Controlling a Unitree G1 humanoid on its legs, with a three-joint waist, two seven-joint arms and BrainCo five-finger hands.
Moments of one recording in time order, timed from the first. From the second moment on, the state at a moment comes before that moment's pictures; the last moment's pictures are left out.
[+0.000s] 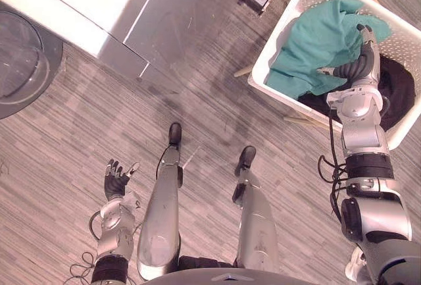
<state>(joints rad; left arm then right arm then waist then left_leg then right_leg) 0.03 0.02 0.17 0.38 -0.43 -0.12 0.21 -0.72 -0.59 -0.15 0.49 -0.34 0.08 -0.27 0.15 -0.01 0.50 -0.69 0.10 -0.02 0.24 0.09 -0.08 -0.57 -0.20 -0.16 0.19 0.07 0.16</state>
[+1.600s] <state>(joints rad) 0.03 -0.07 0.22 0.25 -0.51 -0.13 0.20 -0.91 -0.73 -0.08 0.71 0.00 0.01 -0.02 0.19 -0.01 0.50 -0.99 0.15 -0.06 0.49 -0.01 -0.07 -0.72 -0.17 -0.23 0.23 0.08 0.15</state>
